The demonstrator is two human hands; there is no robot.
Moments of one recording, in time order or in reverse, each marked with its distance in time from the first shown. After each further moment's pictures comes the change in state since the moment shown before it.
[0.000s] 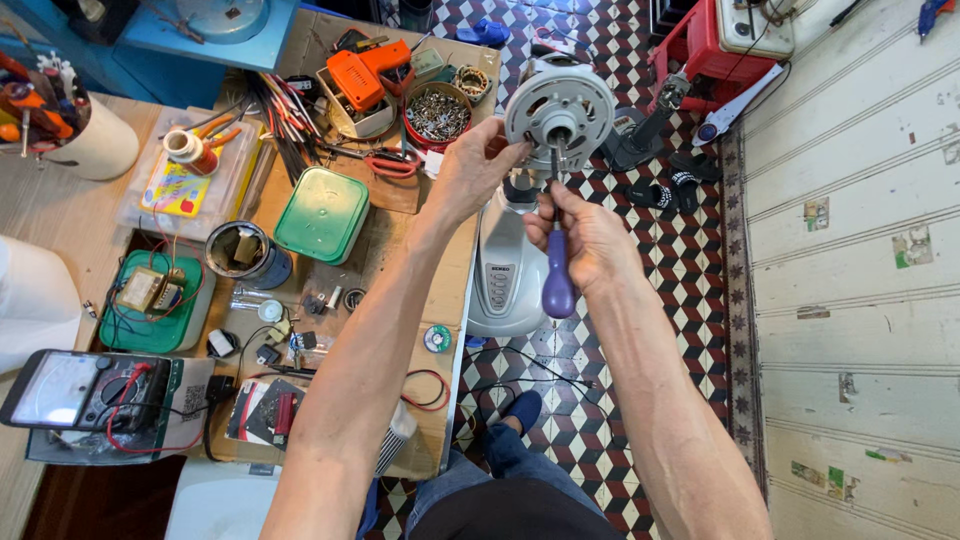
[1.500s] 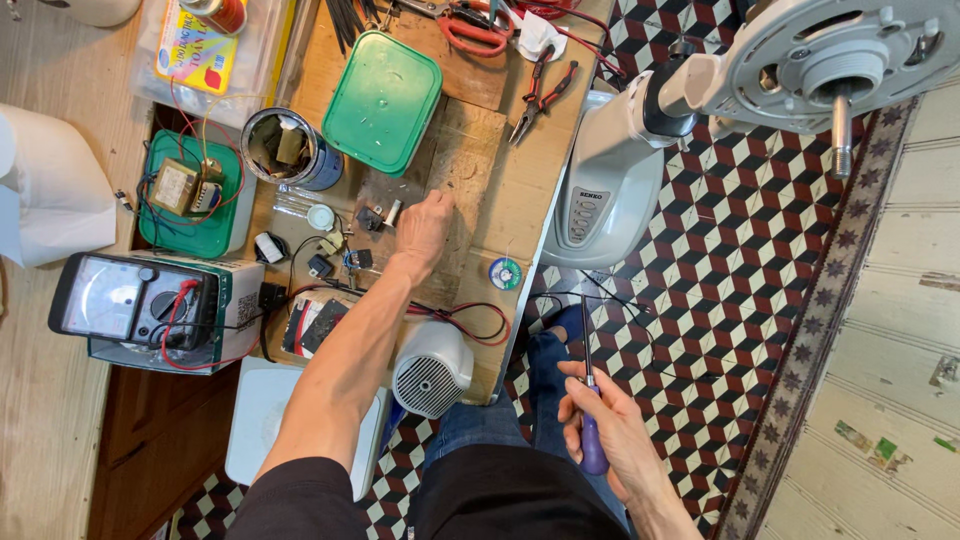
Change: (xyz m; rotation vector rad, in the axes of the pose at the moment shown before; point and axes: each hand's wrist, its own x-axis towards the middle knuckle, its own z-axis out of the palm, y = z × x) left_hand -0.201 -0.281 -0.100 0.940 -0.043 -0.230; right_hand -0.121 0.180 -0.052 -0.331 0.074 0.498
